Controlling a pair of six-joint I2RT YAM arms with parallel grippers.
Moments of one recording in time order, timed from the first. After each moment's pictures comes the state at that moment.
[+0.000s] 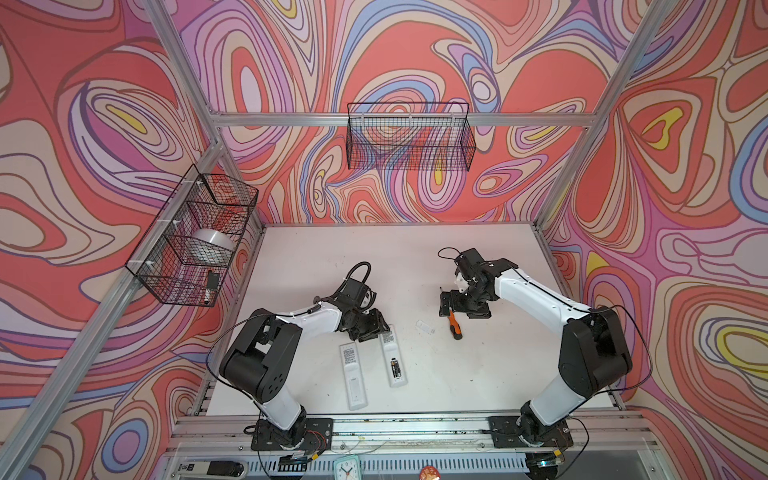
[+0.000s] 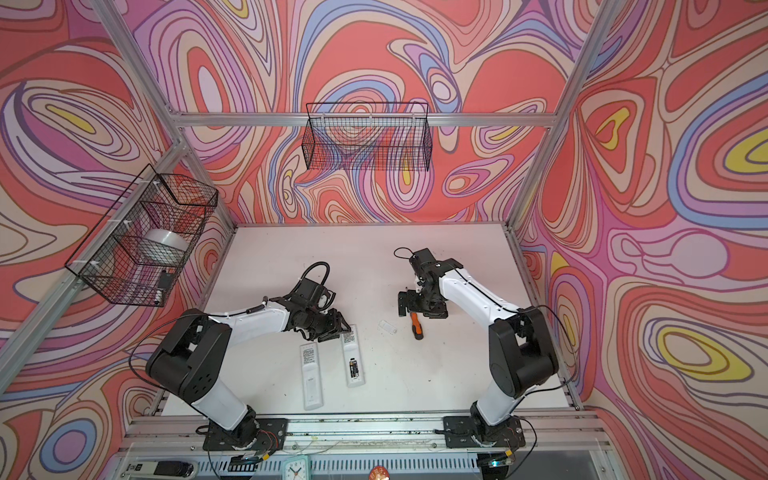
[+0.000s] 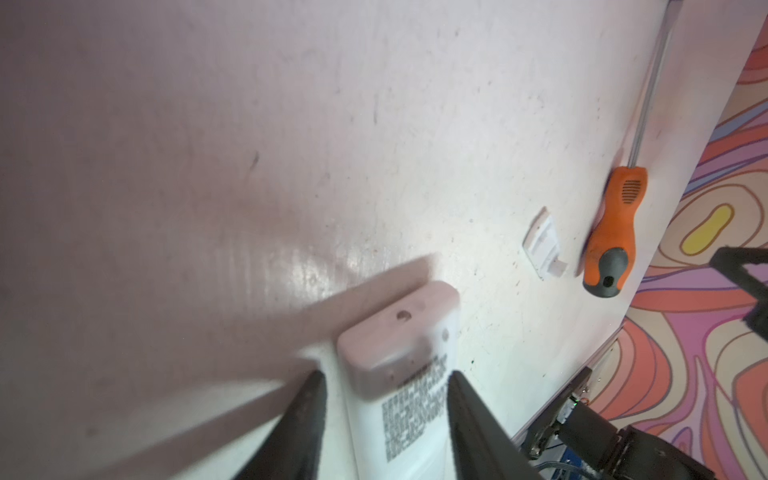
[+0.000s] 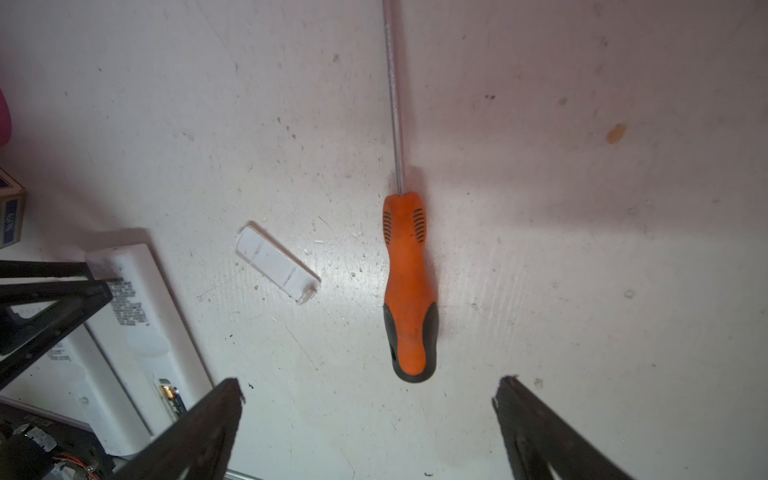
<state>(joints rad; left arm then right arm) -0.47 1.65 0.83 -0.31 0.48 -0.75 0.39 1.65 1.24 -0.97 -0.17 0.40</state>
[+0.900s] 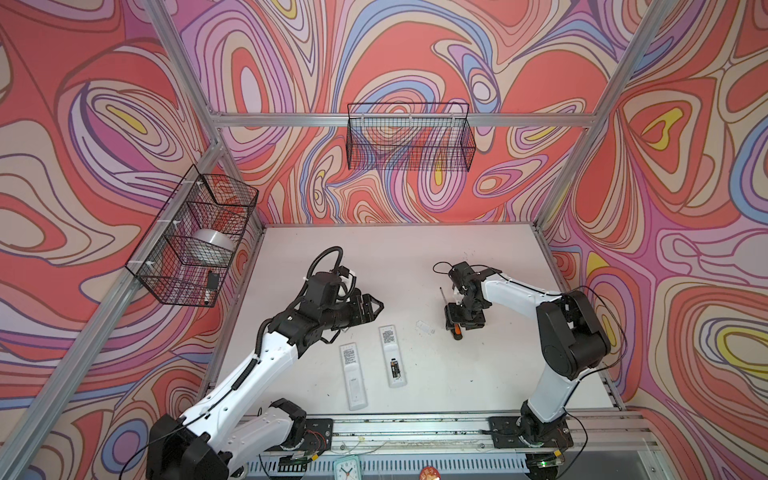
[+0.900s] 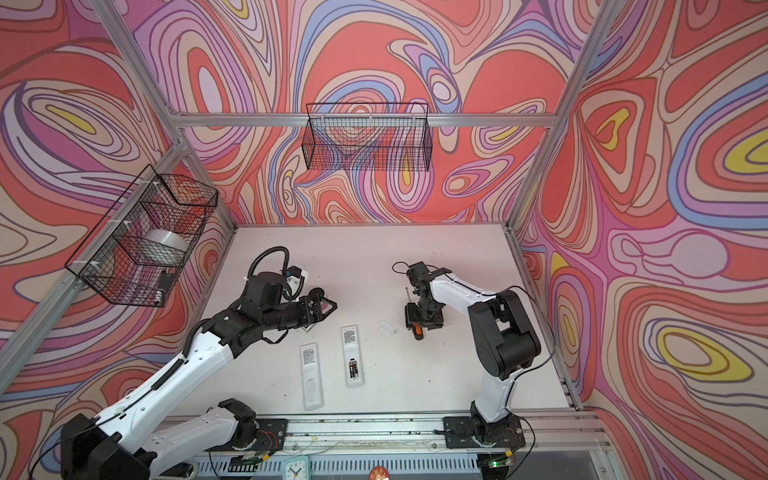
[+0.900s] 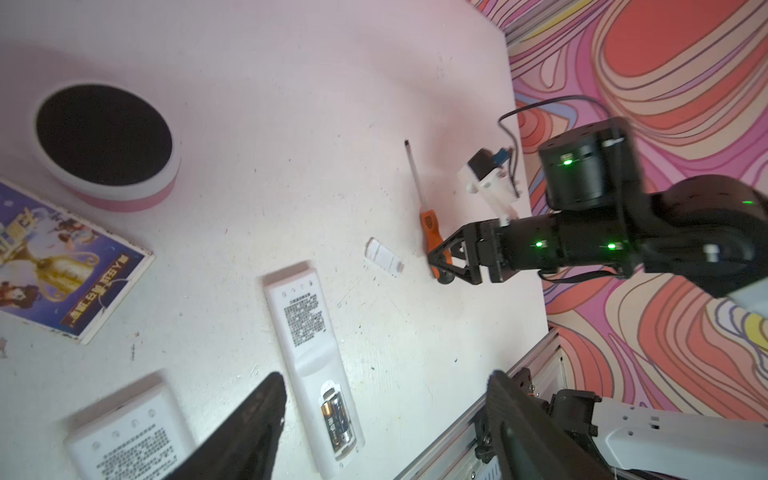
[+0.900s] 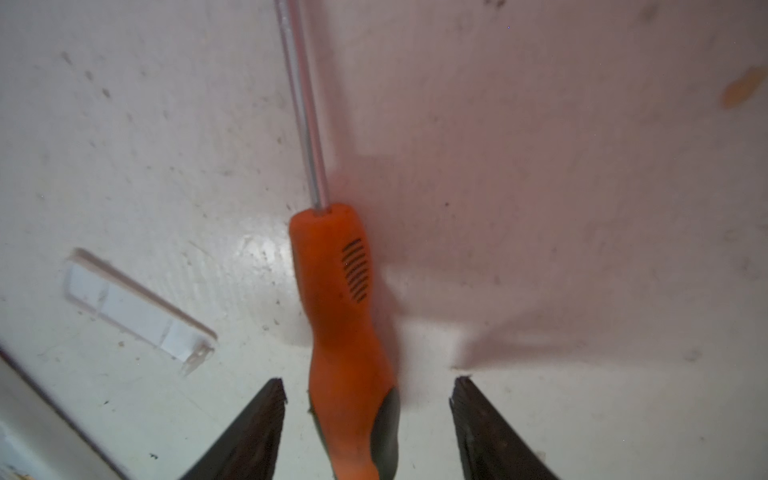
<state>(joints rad) -0.47 1.01 0.82 -0.45 0.34 -0.71 0.39 1.82 1.16 -0.88 -0.11 0.37</state>
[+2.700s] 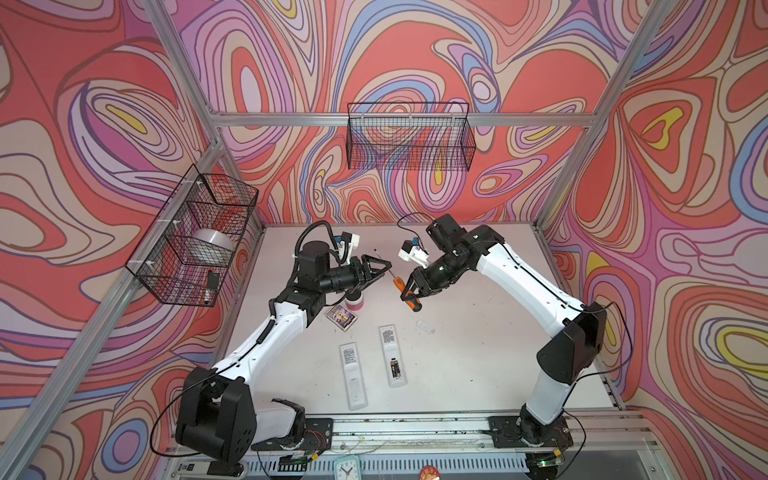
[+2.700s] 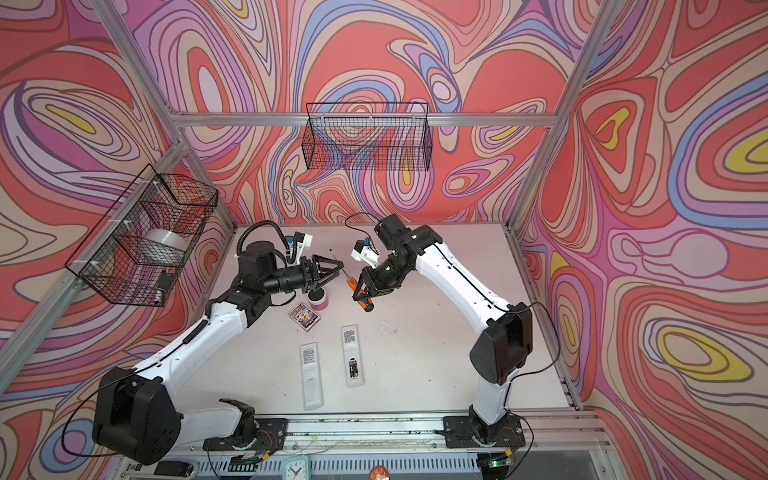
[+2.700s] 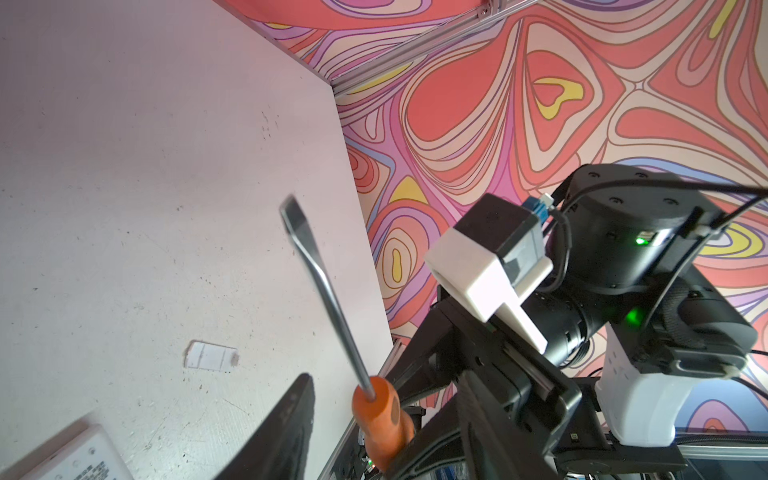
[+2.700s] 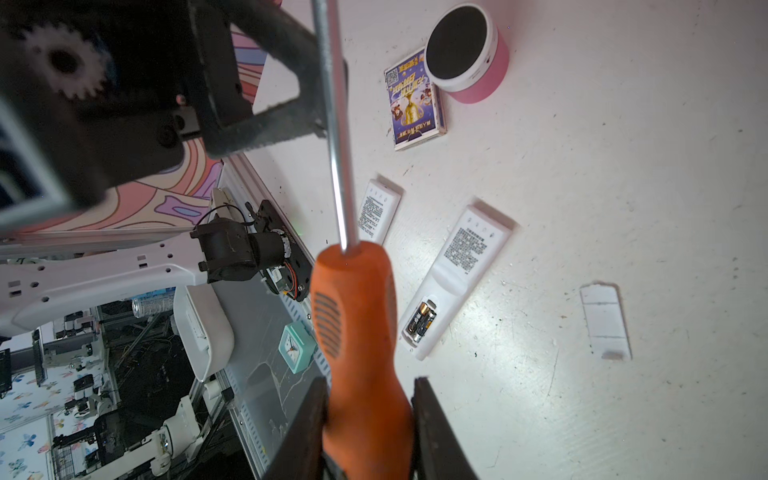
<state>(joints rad) -0.30 1.30 0.94 0.07 0.83 -1.00 0.58 1.80 1.83 -1.24 -0.68 0.12</state>
